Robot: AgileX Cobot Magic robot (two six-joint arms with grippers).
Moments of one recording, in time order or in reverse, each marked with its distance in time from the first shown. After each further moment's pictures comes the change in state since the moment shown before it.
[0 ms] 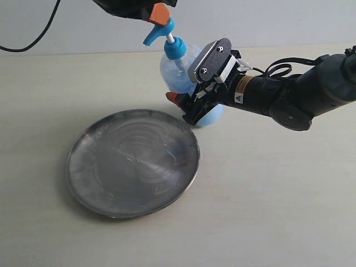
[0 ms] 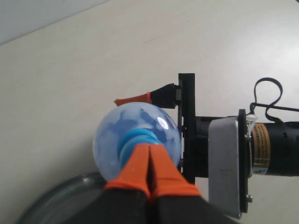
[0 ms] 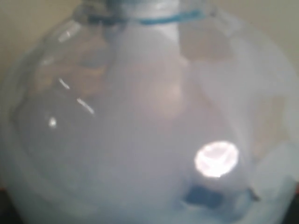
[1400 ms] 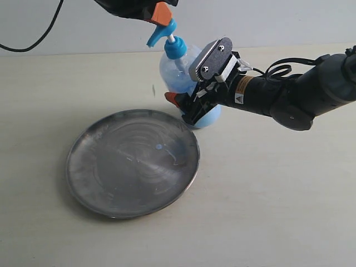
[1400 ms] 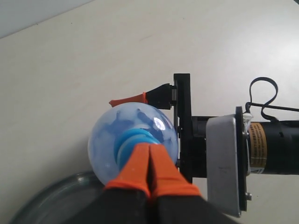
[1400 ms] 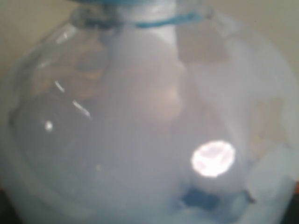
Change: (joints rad) left arm 0.002 0.027 -0.015 -0.013 0.026 0.007; right arm -0.002 0.000 0.000 -0.031 -0.012 0.057
